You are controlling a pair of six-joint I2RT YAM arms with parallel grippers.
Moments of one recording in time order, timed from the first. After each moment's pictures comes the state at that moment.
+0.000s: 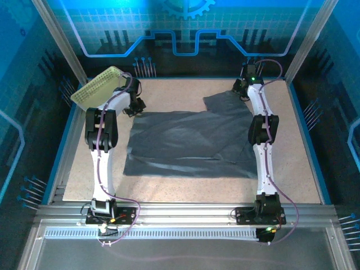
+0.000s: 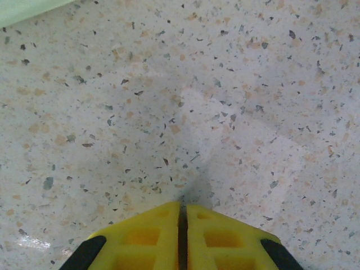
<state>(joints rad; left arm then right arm) -0.05 2.30 1.81 -0.70 -0.04 -0.64 -0.02 2.87 2.79 -0.89 -0.04 0.49</state>
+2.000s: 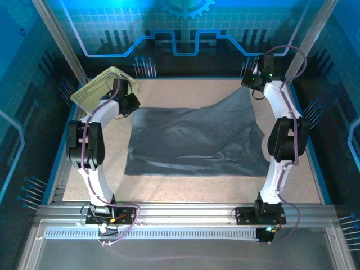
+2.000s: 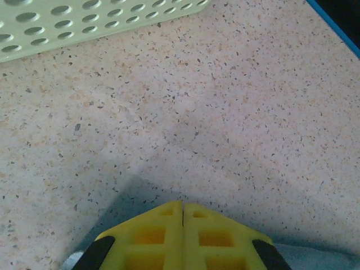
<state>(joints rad) -0.02 1.90 1.40 -0.41 0.07 -0.69 -0.03 2.02 1.86 -0.61 -0.07 0.36</state>
